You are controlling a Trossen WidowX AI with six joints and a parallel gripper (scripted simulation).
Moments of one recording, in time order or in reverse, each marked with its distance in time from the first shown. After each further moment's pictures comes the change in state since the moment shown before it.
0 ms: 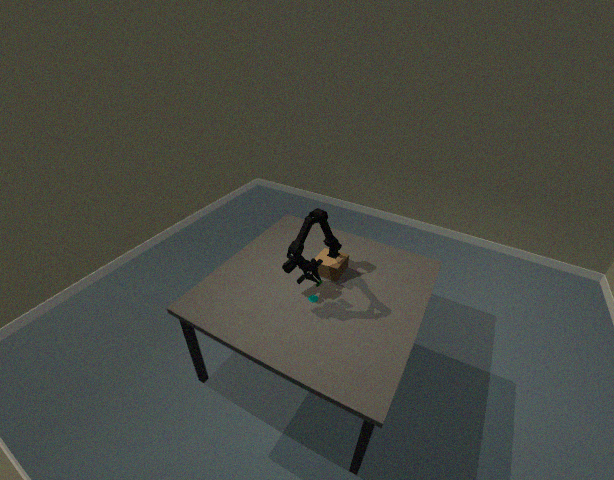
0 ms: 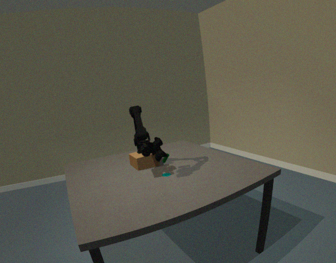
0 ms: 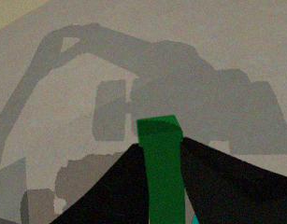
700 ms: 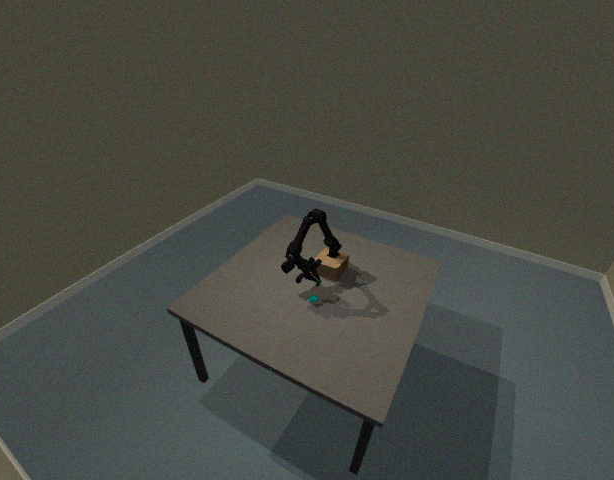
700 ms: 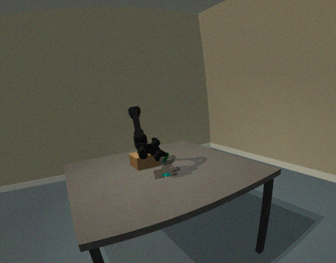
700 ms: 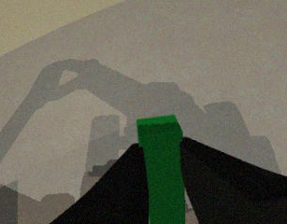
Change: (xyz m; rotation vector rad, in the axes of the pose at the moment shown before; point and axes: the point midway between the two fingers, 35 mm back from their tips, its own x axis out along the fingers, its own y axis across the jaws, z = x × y) arm -0.006 -0.002 0.002 -0.040 -0.145 -0.036
